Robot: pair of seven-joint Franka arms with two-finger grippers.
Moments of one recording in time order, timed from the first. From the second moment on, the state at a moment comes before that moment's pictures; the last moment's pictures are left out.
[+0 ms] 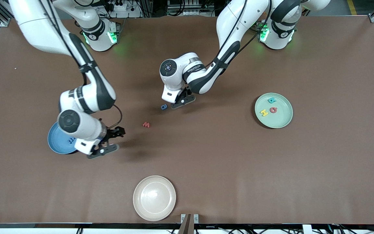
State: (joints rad) left arm -0.78 0.86 -0.25 -1.48 0.20 2.19 -1.45; right arm 0.19 0.56 0.11 -1.69 -0.03 2.19 -0.11
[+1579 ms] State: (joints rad) left arm -0.60 0.77 -0.27 -1.47 0.19 1.96 -1.15; right arm 0.41 0.59 0.10 -1.96 -0.20 2.56 -0.41
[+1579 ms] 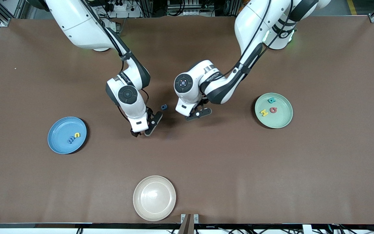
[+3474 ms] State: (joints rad) left arm 0.01 0.38 -0.29 -2.19 0.36 2.21 -0.39; right arm 0.31 0.51 0.10 -1.93 -0.20 2.44 -0.33
